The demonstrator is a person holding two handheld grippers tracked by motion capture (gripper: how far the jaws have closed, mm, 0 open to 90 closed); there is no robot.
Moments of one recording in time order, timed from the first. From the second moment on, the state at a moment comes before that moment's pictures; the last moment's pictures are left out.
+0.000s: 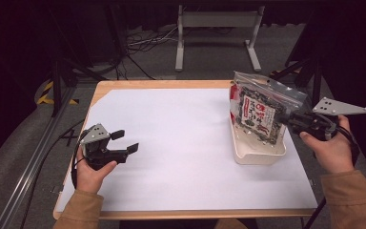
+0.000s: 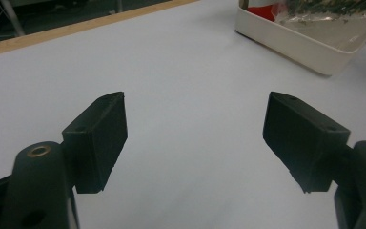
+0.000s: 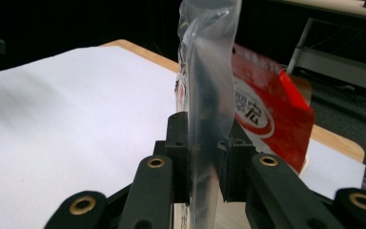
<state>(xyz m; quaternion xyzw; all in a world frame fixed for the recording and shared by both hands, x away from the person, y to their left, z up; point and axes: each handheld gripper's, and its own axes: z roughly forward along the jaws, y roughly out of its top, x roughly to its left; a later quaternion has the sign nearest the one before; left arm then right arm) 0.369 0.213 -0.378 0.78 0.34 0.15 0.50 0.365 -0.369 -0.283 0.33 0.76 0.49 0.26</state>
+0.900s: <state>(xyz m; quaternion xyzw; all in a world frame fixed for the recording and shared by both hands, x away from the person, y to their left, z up) 0.365 0.213 -0.377 0.78 0.34 0.15 0.50 0.363 -0.376 -0.329 0.36 0.74 0.50 0.25</state>
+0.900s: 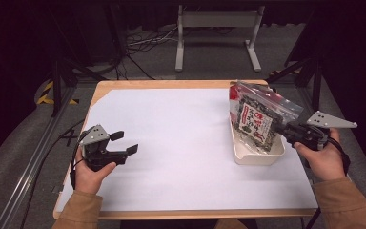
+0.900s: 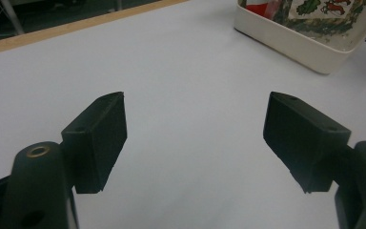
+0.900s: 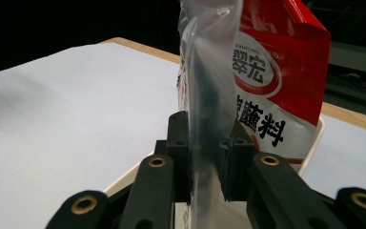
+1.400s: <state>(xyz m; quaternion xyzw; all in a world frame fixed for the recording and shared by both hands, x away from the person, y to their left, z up) 0.359 0.221 -0.376 0.78 0.34 0.15 0.50 0.364 -0.382 -0.332 0.37 0.72 0.52 0.28</state>
